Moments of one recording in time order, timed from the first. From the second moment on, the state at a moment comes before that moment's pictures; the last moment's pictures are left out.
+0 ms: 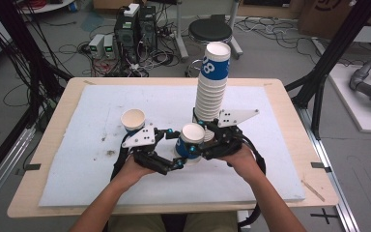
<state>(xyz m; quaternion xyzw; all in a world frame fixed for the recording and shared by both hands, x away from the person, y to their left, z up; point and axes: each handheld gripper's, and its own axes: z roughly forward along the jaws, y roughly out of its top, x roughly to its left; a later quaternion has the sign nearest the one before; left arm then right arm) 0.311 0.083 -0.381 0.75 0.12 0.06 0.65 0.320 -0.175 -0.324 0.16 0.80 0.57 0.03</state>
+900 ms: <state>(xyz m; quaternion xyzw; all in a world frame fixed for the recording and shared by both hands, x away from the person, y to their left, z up) 0.315 0.102 -0.357 0.79 0.11 0.03 0.60 0.322 -0.176 -0.322 0.14 0.81 0.57 0.00</state>
